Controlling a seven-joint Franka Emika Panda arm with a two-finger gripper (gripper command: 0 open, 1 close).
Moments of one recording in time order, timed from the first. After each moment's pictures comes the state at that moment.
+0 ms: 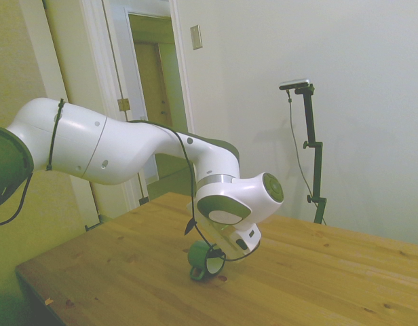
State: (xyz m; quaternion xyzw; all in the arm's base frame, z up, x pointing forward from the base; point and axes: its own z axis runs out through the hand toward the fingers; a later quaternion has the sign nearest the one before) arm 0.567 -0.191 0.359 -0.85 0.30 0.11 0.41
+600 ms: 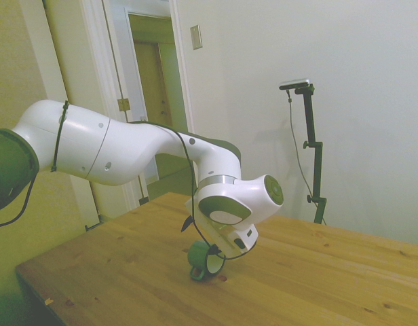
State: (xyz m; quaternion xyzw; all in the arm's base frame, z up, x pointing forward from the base) arm 0.571 -0.183 0.359 -0.85 0.29 0.12 0.43
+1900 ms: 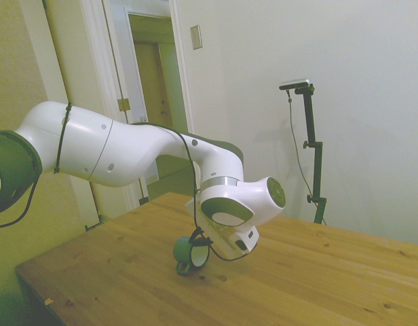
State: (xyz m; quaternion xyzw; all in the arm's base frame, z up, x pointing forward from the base) arm 0.570 -0.185 0.357 -0.85 0.27 0.12 0.44
